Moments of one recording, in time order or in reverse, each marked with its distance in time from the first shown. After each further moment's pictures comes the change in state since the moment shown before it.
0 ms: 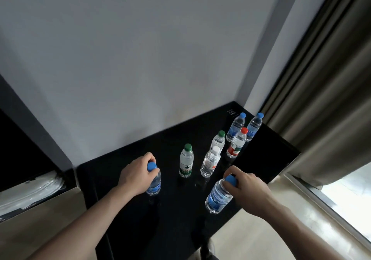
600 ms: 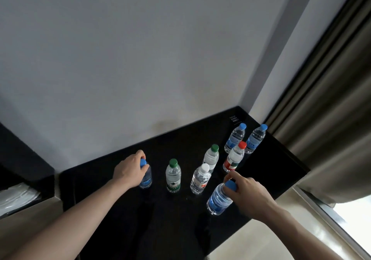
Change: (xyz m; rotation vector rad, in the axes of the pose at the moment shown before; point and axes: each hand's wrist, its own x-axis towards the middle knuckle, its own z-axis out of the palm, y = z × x) left_hand 0.108 0.024 0.048 0.163 0.002 -0.157; right_hand 0.102 0.092 -0.016 -0.066 -0.094 -0.038
